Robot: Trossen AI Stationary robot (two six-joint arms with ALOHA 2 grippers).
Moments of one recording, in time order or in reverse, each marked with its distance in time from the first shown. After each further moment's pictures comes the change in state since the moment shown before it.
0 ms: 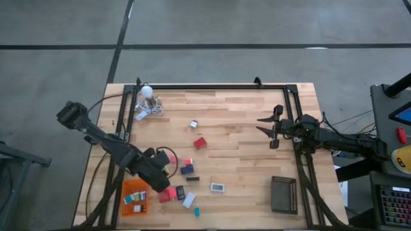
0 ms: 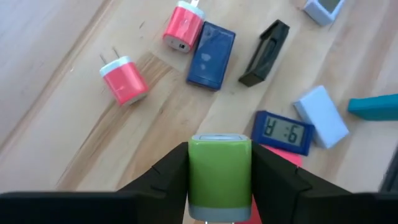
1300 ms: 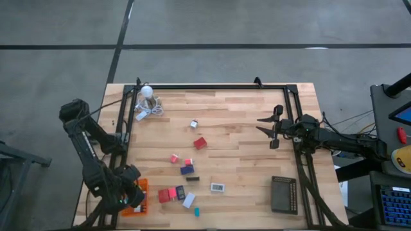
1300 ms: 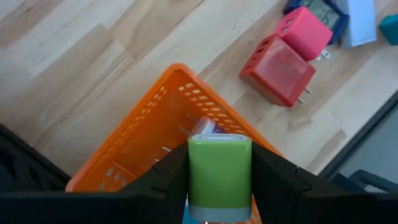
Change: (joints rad) left arm -0.511 -0.016 -0.004 -0.191 0.001 -0.831; right arm 0.000 0.000 0.000 0.000 0.000 0.000
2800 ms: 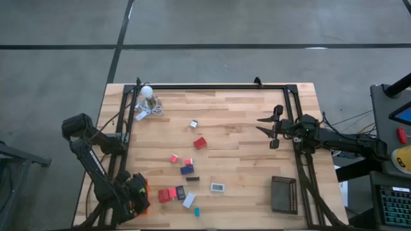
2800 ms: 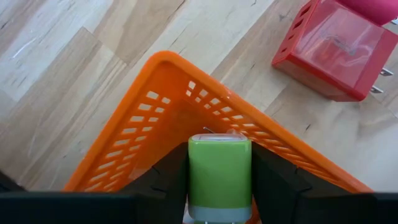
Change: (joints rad) left arm -0.002 0.246 -0.001 0.078 0.000 0.130; right arm 0.000 0.000 0.000 0.000 0.000 0.000
